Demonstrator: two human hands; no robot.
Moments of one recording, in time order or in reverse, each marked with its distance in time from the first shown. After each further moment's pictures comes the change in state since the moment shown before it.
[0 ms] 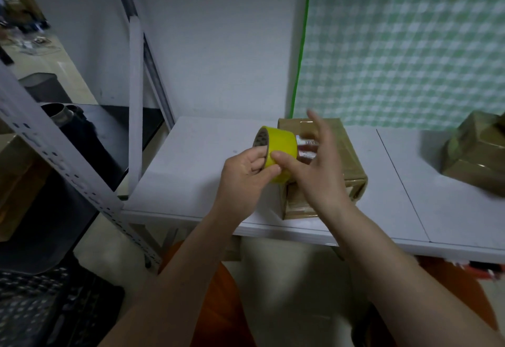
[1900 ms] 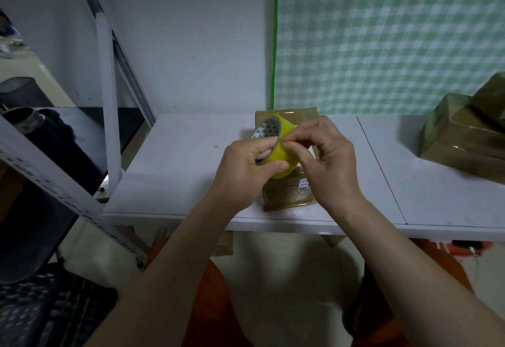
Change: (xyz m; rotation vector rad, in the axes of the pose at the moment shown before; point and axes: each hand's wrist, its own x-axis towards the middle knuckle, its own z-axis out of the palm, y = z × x) left_hand 0.007 0.008 0.035 0.257 -0.199 0.098; right_hand -0.004 0.005 -0.054 -0.124 0.020 -0.371
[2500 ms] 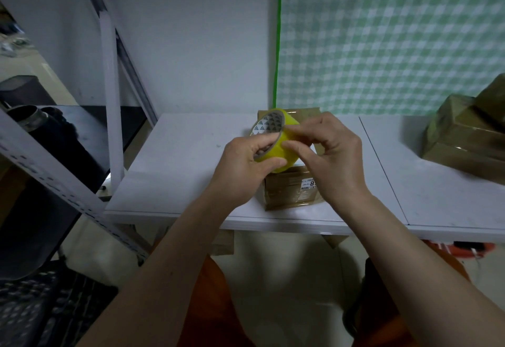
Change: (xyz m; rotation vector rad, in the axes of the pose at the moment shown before) left_hand 0.003 0.005 -0.008 0.116 0.018 0.026; right_hand 0.006 -0.001 -0.002 -0.070 0.033 -0.051
